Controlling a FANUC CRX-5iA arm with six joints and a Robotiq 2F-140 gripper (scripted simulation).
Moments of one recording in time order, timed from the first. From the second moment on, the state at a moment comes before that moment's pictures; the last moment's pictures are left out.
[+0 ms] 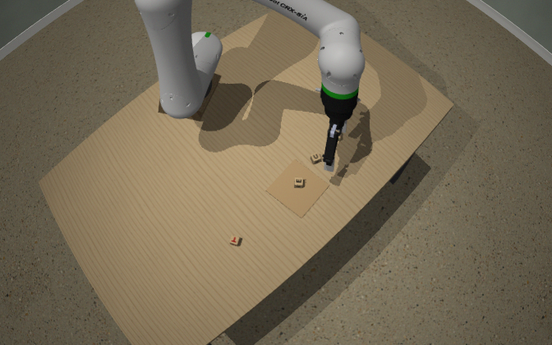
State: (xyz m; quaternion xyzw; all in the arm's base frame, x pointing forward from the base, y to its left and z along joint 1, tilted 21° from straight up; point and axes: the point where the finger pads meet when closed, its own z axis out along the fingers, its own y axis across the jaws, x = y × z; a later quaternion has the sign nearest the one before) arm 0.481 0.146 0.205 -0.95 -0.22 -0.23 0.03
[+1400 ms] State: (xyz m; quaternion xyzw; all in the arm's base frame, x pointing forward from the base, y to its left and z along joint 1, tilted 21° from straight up) arm 0.481 0.076 0.211 -0.96 -0.21 -0.15 0.08
